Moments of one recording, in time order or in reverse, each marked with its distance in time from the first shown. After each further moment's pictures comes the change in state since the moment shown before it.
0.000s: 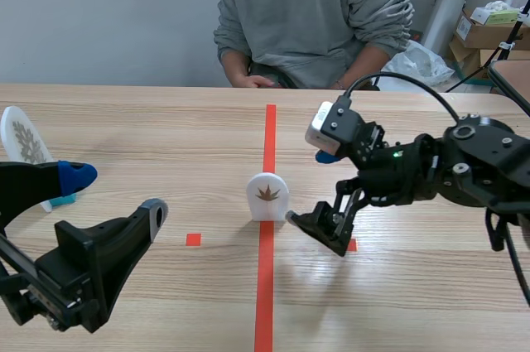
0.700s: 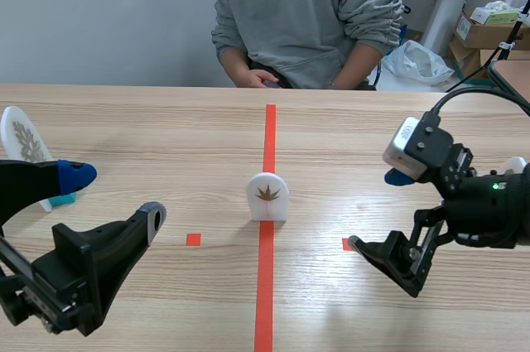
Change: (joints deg) left arm 0.0 -1.9 0.0 0.0 0.0 0.0 0.0; right arm -21.5 10.2 17.4 19.5 4.7 -1.2 -6.8
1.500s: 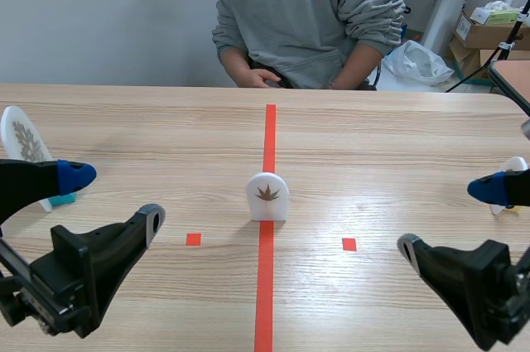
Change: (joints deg) left arm 0.0 -1.0 0.0 0.0 0.0 0.0 0.0; right arm -36.0 -5.9 31.0 30.0 18.4 -5.0 -9.0
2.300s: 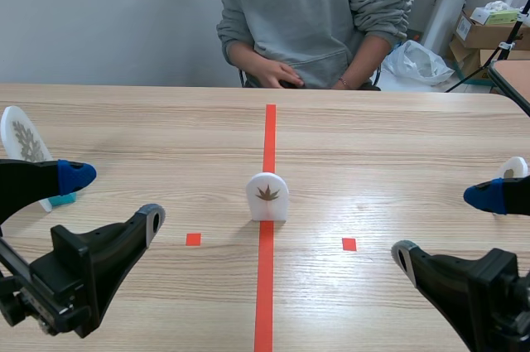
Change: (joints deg) left arm 0.0 0.0 0.0 0.0 0.0 0.0 0.0; right arm -5.2 -0.2 1.0 4.5 3.6 0.0 0.0
